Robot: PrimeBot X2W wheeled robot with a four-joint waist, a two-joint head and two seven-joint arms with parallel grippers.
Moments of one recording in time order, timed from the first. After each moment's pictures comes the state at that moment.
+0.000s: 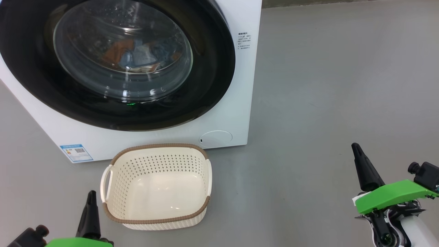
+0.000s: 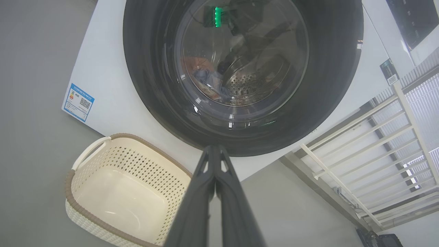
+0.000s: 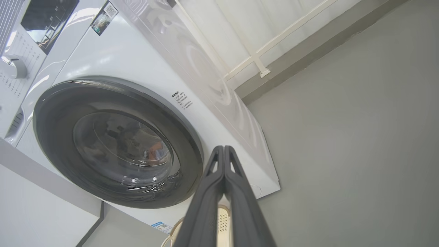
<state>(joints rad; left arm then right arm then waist) -0.04 0.10 -0.02 0.23 -0.93 -0.08 -0.09 -0.17 -0.19 0.12 0.30 0.92 0.13 -0.12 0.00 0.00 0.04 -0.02</state>
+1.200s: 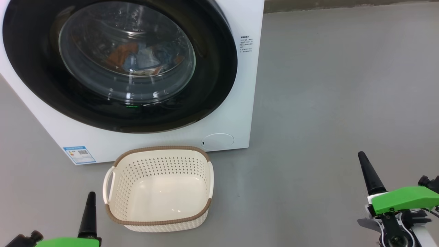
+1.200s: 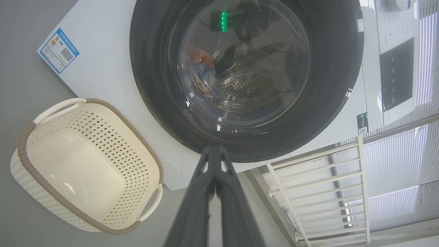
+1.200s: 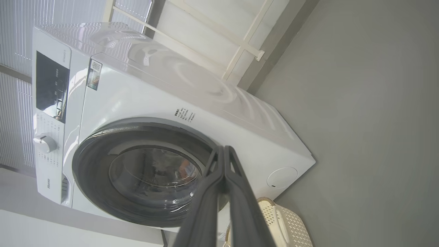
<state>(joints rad) -0.06 0.07 0.03 0.25 -1.23 -0.10 0.00 -0.13 -0.13 0.01 0.29 1.24 0.13 -0.02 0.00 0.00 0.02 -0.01</state>
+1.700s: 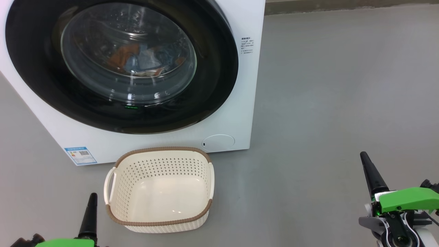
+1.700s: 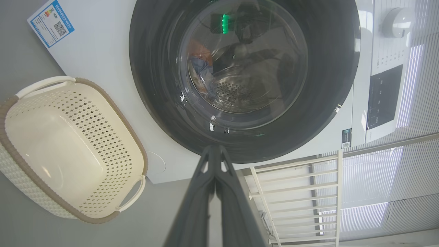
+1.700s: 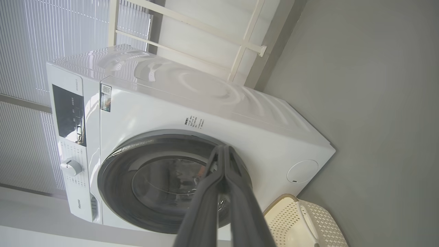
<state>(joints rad) -0.06 0.06 0.05 0.25 -1.36 -0.10 0.04 -0.13 -0.10 -0.04 0.29 1.37 0.13 0.02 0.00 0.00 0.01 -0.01</state>
